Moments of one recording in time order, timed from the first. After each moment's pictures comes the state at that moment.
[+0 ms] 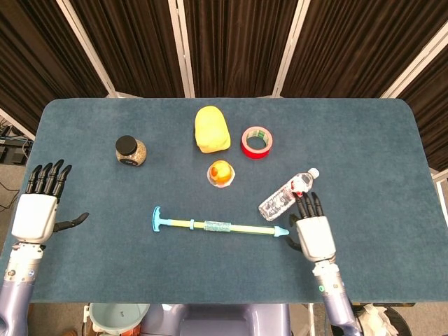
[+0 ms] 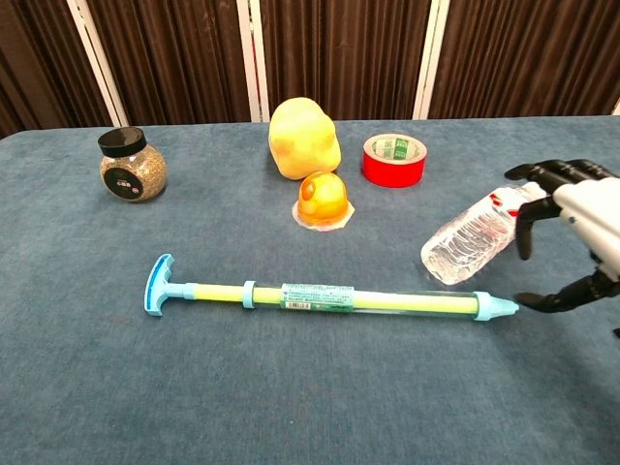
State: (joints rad) left arm -0.28 -1.33 -0.10 -1.45 1.49 1.51 0.18; right arm 0.32 -1.70 0.07 -1.47 -1.45 1.42 -0.55
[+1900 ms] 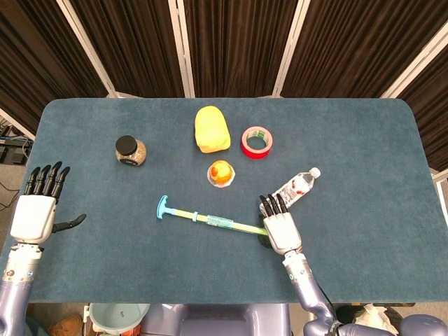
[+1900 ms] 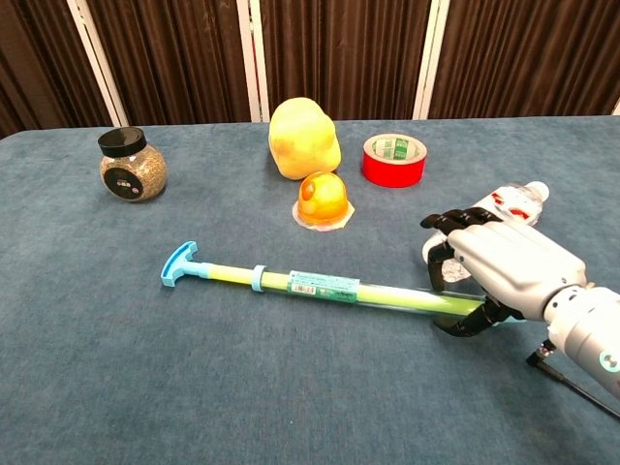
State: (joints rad) left arm -0.27 -1.33 -0.11 -1.44 1.47 1.47 0.20; right arm 0.44 -1.83 0.13 -1.37 -1.30 1.19 -0.62
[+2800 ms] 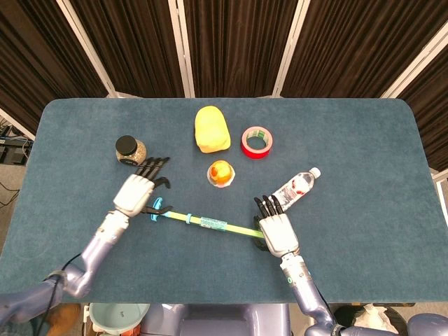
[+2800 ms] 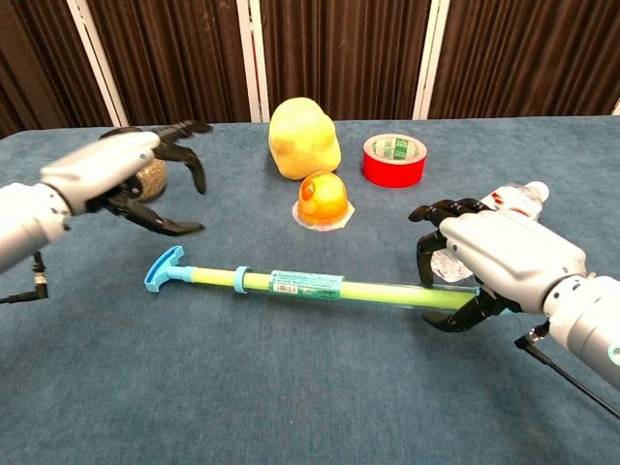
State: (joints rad) left arm -0.66 -1.77 -0.15 -0.94 1.60 1.15 -0.24; right arm 0.45 -1.79 0.13 -1.50 -1.29 1.20 -0.64
